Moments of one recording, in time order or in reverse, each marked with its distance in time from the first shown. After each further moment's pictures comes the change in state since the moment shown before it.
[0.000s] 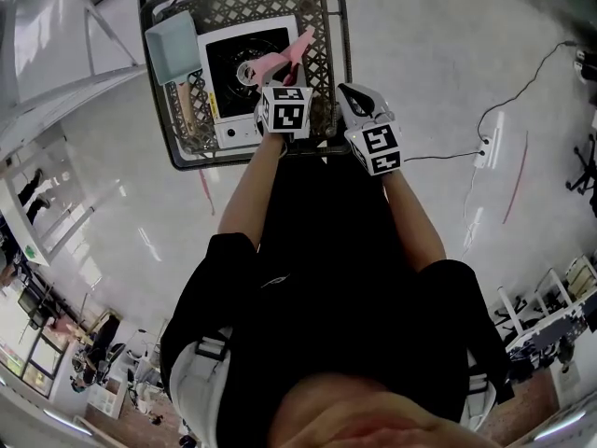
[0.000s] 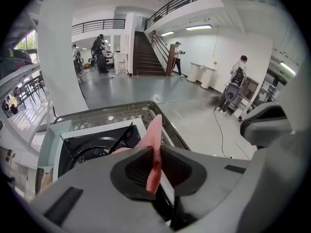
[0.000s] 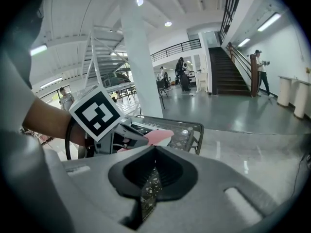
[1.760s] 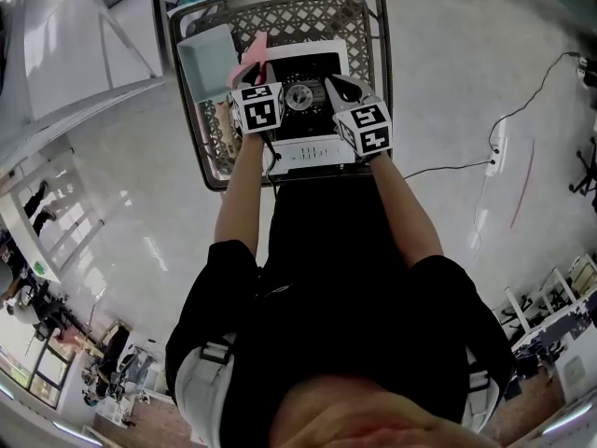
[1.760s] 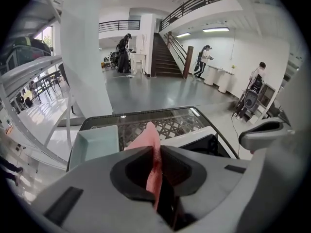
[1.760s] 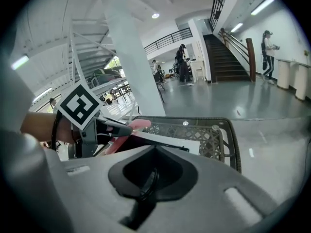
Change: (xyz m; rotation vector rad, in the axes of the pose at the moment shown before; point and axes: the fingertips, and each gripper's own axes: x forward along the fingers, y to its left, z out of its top) left arm -0.012 0.210 0.026 -0.093 -0.016 0.113; right arm 0.158 0.054 0.051 0.145 0.074 0.000
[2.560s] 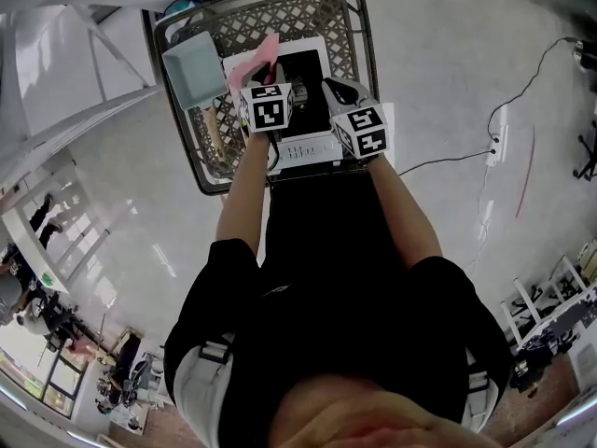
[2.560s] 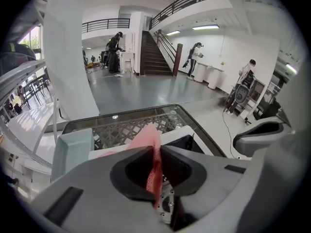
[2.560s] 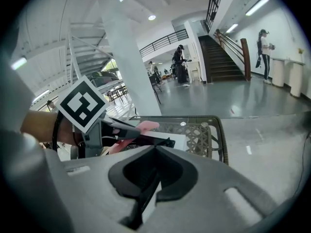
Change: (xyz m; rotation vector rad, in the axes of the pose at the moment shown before) left arm 0.012 -0.073 -0.002 0.070 0.025 -0.081; right arm -0.031 -0.024 -0.019 0.031 -0.017 -0.026
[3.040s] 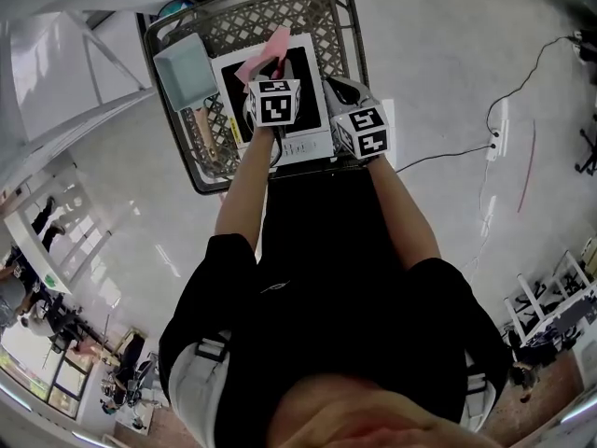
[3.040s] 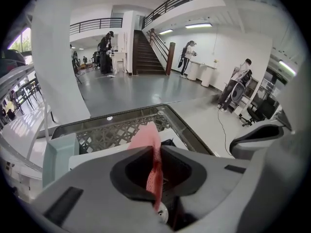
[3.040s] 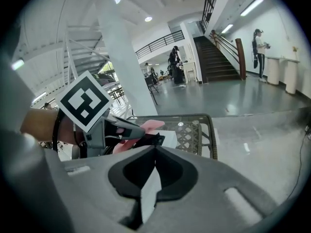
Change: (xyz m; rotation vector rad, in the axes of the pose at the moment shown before) left arm 0.013 -0.047 0.007 0.065 0.008 -0.047; right arm -0.023 -0.022 -0.010 0.030 -0.012 -0.028
